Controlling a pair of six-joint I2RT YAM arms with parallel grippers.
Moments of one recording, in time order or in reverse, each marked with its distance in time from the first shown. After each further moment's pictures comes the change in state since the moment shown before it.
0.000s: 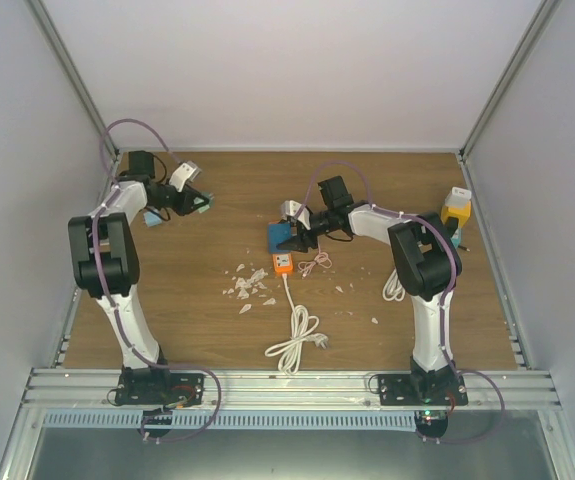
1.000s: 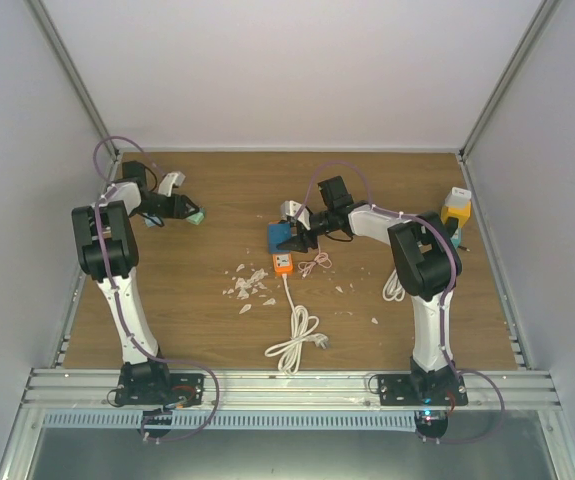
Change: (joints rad) left arm 0.090 0.264 0.155 -0.075 -0.019 -0.296; right arm 0.001 0.000 -0.001 0.001 0.000 0.000
